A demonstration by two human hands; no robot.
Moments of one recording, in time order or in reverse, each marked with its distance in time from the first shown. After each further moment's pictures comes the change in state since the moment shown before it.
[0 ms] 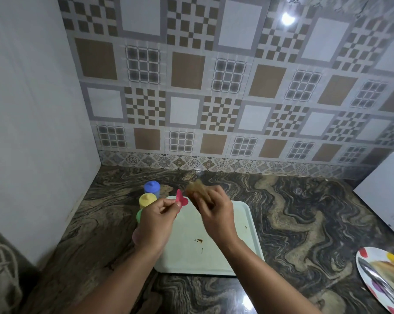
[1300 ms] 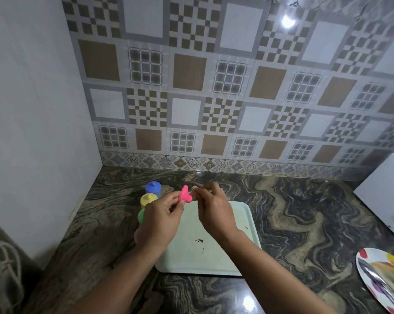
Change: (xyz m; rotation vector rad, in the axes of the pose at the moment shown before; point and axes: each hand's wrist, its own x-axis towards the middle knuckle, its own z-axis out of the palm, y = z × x) left_hand -0.004 0.014 -0.006 0.286 -0.036 0.340; right_hand 0.009 0.006 0.005 -0.431 -0.103 -0.223
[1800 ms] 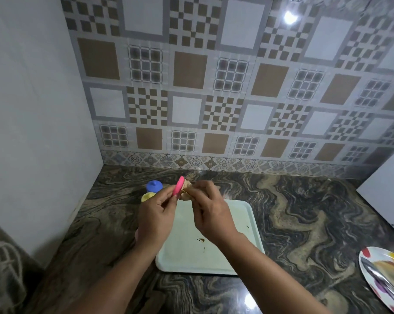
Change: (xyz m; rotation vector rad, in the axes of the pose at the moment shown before) left_hand 0.006 -0.003 -0.005 -0.034 0.118 0.029; right_hand -0.002 -0.020 -0.016 0.129 0.030 -0.176
